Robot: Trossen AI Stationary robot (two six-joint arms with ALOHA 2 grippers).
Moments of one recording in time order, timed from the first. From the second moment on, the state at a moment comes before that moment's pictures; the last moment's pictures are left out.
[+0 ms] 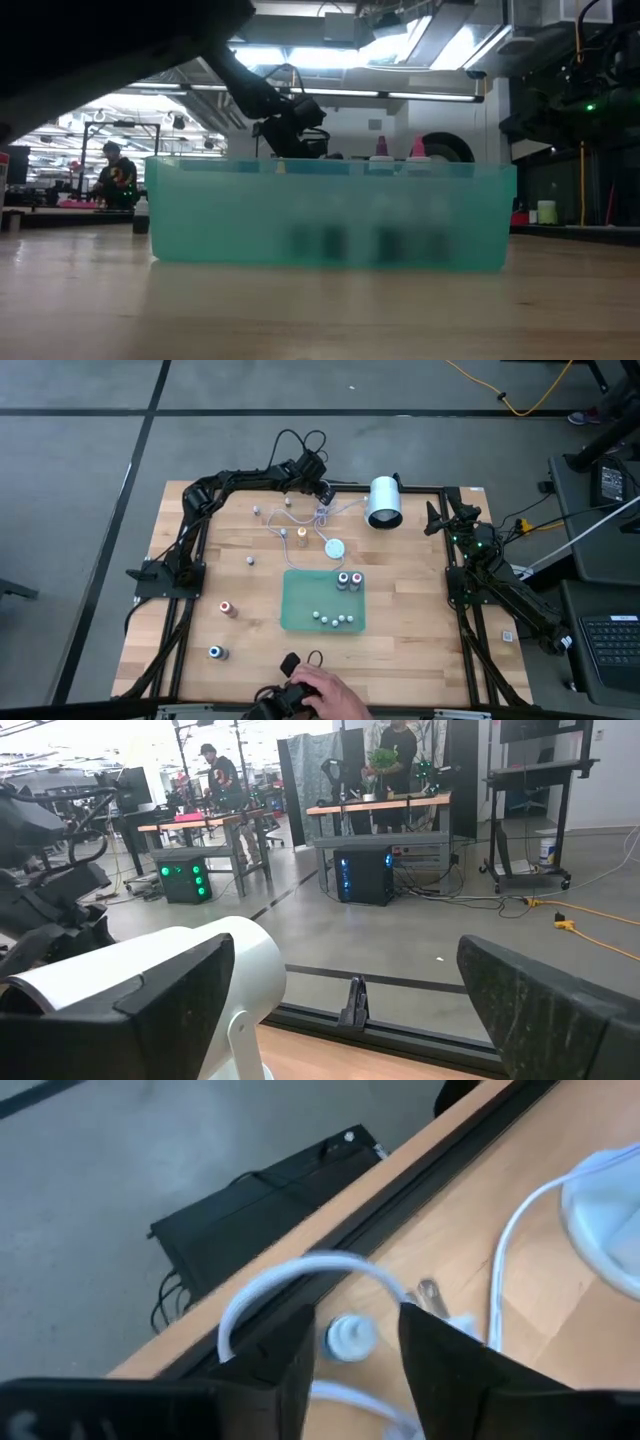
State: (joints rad) left arm 0.68 2.15 1.54 -0.19 0.03 -0.21; right arm -0.84 0.03 0.01 0.07 0.30 0.12
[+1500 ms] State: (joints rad) left arm 0.69 2.18 1.54 -0.17 0.13 -0.08; right arm -0.84 0.03 0.01 0.07 0.30 0.12
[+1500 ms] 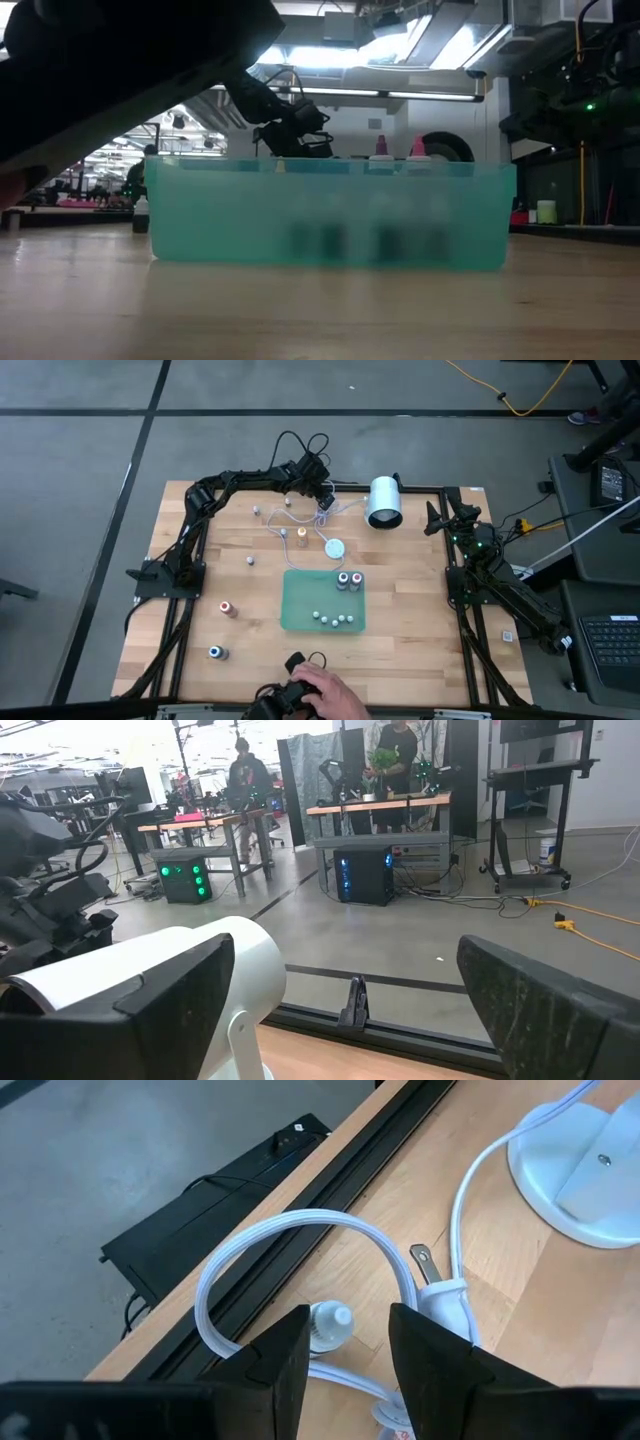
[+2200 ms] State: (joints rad) left arm 0.71 2.19 1.54 -0.17 0.08 -0.09; right arm -0.84 0.03 0.01 0.07 0.30 0.12
